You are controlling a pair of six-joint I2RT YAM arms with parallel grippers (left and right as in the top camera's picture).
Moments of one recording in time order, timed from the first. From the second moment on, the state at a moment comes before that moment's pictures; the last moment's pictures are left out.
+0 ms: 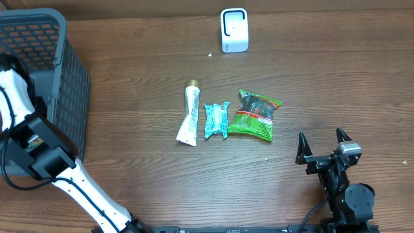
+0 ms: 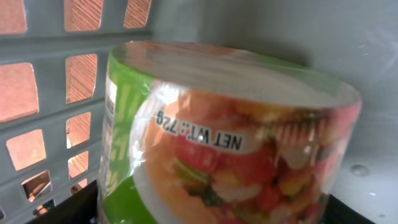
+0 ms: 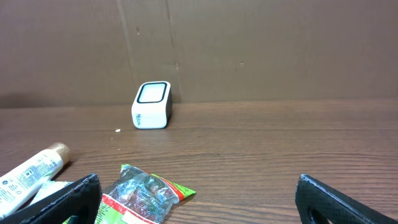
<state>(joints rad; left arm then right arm) 0.64 2.42 2.18 -1.29 -0.53 0.11 0.13 0.01 0.02 -0.03 -0.01 0.10</state>
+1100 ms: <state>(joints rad) 0.58 2.42 2.75 -1.58 -0.32 -0.13 0.13 0.01 0.02 -0.03 -0.01 0.10</state>
